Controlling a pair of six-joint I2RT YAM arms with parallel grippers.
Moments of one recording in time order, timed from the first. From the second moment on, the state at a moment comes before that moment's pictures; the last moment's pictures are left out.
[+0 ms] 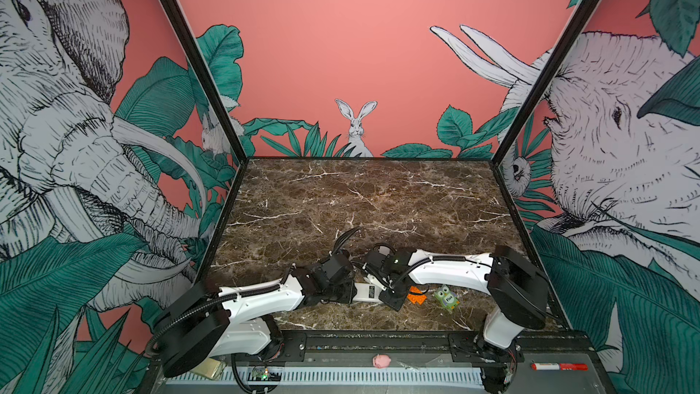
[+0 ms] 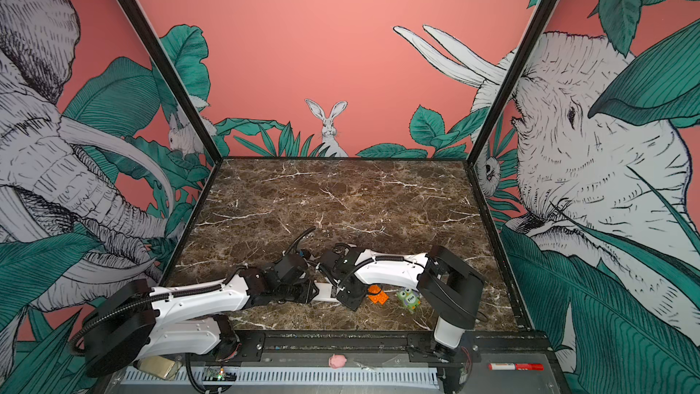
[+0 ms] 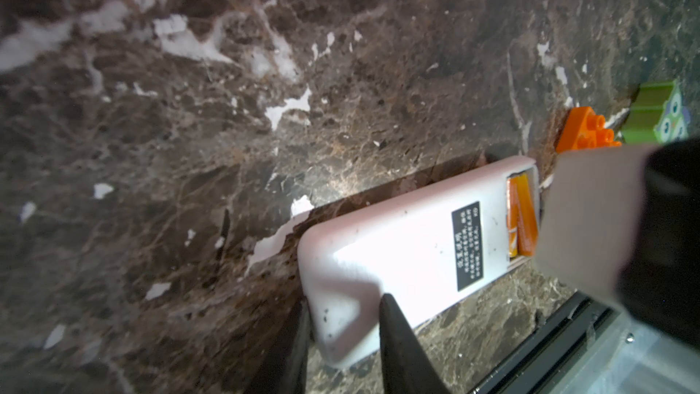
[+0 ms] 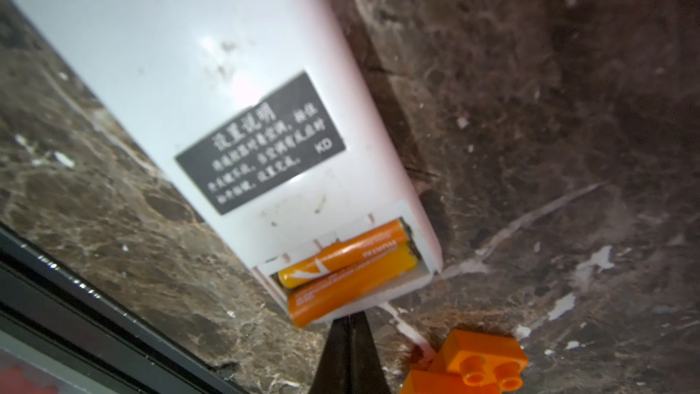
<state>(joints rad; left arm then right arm) -0.99 1.24 0.46 -0.26 0.12 -0.76 1.11 1.70 1.03 -0.88 -0.02 0.08</state>
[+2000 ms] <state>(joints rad) -0.99 1.24 0.45 -0.24 0.12 -0.76 1.10 1.63 1.04 -0.80 -0.09 0.12</state>
